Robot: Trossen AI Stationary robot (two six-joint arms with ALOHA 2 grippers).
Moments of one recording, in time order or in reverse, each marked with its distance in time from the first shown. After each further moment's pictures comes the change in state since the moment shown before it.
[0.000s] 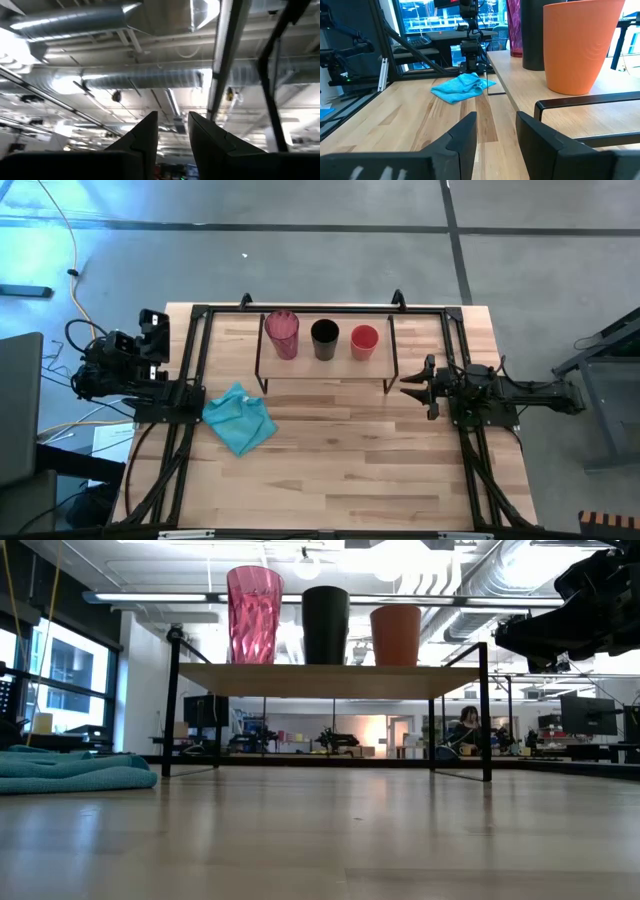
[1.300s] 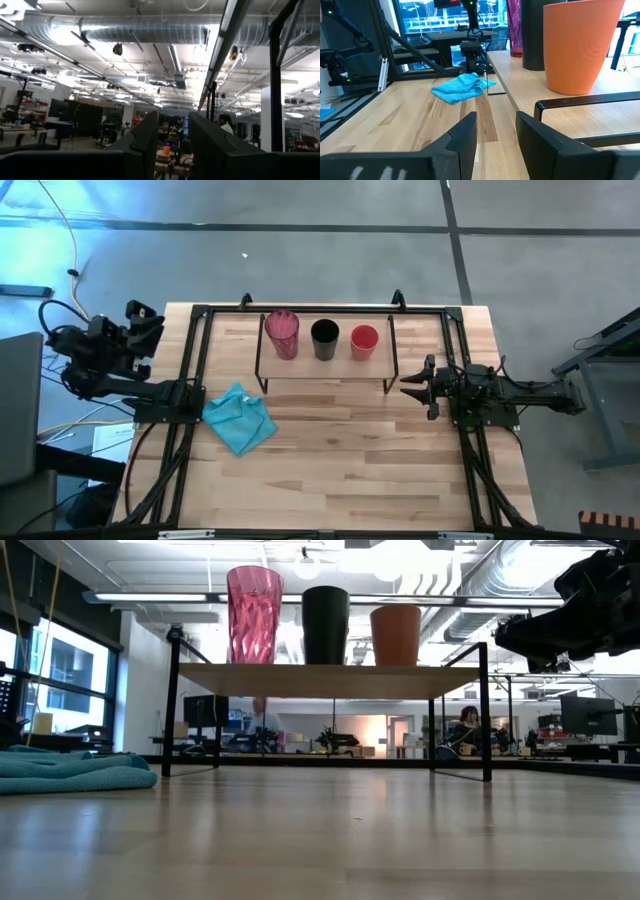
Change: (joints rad) left arm 0.000 0.001 0.324 -0.612 -0.066 -0.130; right arm 0.000 0.000 0.000 0.000 0.000 0.000
